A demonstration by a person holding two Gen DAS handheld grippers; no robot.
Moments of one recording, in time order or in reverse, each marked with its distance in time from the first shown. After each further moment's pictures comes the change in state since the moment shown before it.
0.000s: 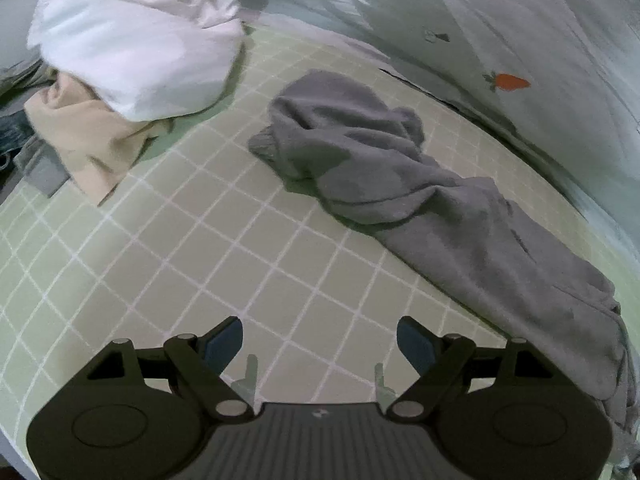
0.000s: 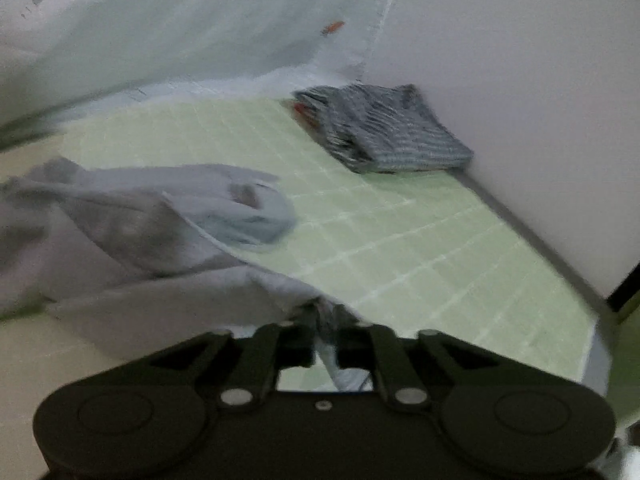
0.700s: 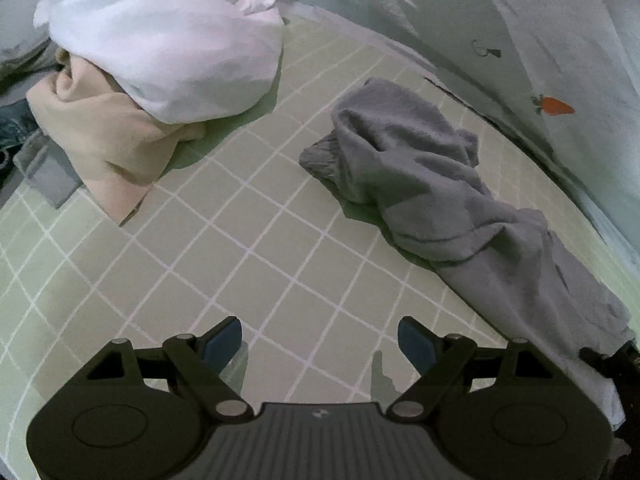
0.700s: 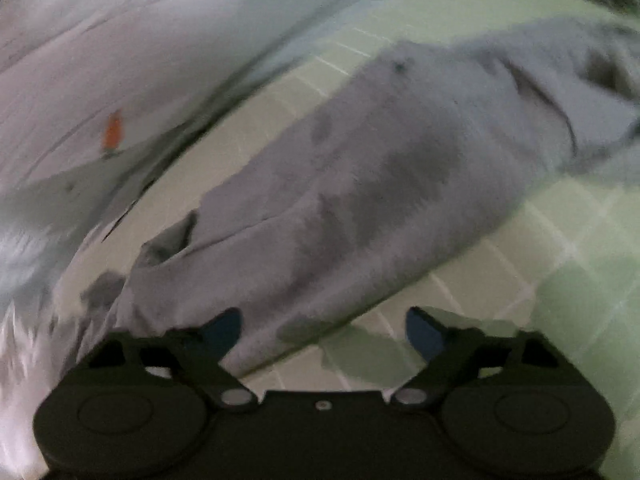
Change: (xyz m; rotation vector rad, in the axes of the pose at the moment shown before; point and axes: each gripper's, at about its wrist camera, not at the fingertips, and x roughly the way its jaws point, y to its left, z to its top) left arm 0.032 0.051 0.029 -0.025 0.053 -0.023; right arm -0.035 0.227 -0.019 0.418 0.322 0.564
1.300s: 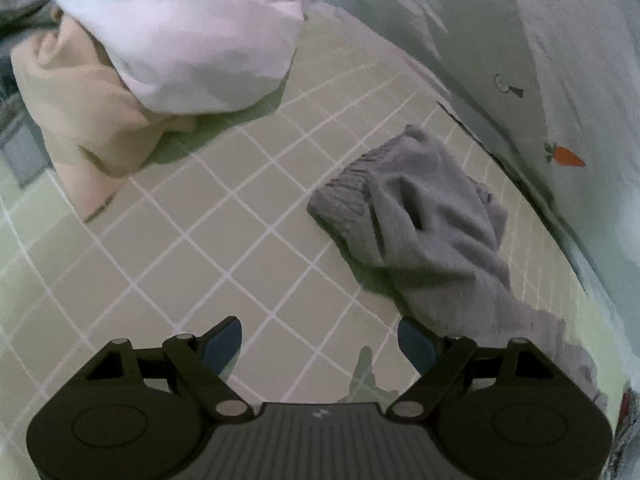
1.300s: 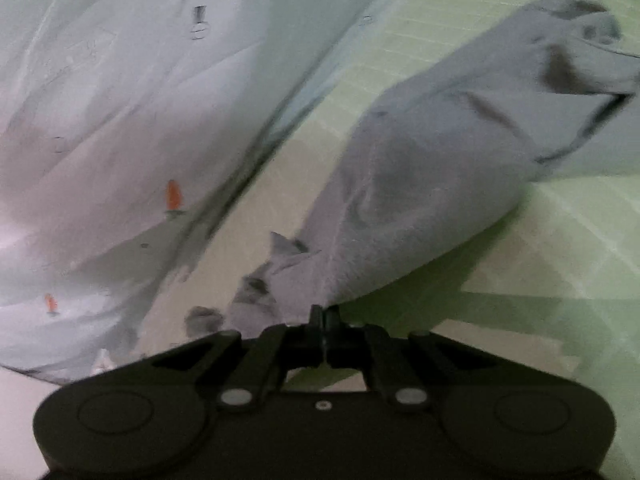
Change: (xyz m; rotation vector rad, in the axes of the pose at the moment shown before) left arm 0.024 0.010 0.022 -0.149 -0.018 -0.104; right arm -0.073 -0.055 0.015 0.142 0.031 0.202
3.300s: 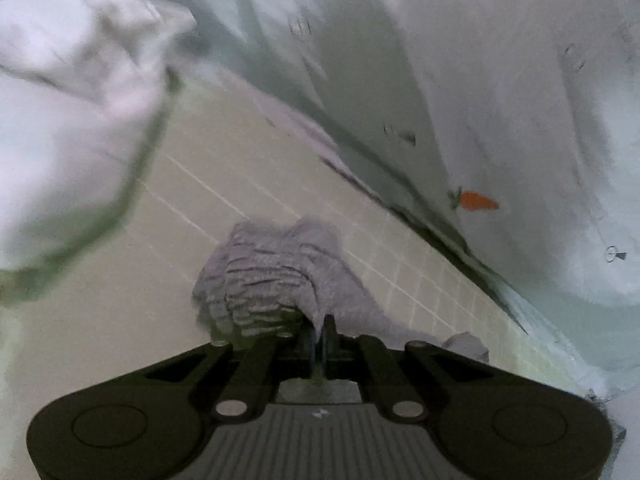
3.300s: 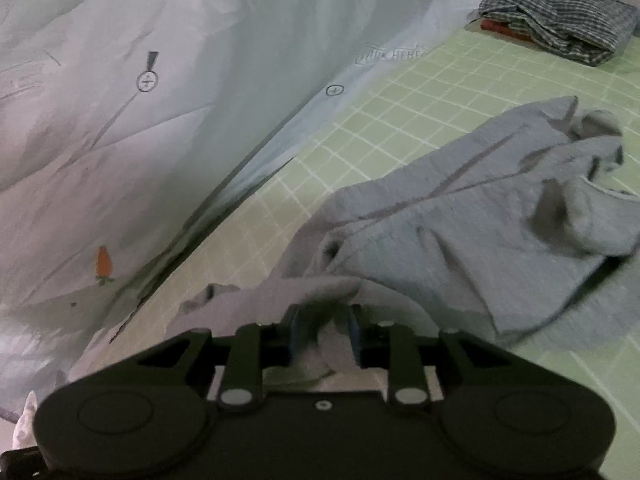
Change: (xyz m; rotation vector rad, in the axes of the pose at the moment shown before) left arm -0.016 -0.090 0.058 0.115 -0.141 -0.126; right arm 0.019 0.002 0.078 -0.162 -0.159 -0.116
